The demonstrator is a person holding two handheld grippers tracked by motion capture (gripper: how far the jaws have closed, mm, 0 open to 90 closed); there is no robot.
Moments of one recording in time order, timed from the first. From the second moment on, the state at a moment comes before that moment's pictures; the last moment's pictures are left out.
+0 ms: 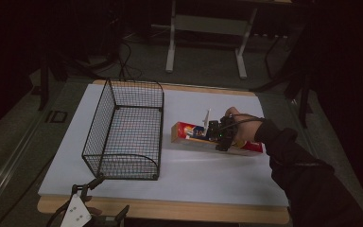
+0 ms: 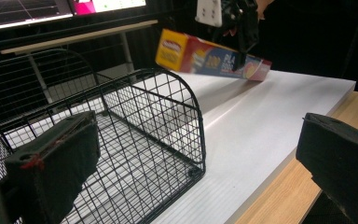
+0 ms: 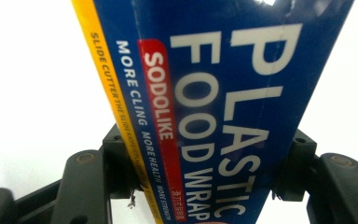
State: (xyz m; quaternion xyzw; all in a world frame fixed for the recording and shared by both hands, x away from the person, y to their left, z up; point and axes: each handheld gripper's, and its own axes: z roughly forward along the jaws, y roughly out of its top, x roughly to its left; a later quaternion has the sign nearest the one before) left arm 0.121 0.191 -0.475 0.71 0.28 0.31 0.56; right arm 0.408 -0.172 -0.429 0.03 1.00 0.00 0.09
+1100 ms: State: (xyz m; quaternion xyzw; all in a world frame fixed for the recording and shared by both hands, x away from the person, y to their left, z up) left arm 0.122 0.189 -0.475 0.71 0.28 0.31 0.56; right arm 0.398 -0.166 -0.354 0.31 0.90 0.29 0.12
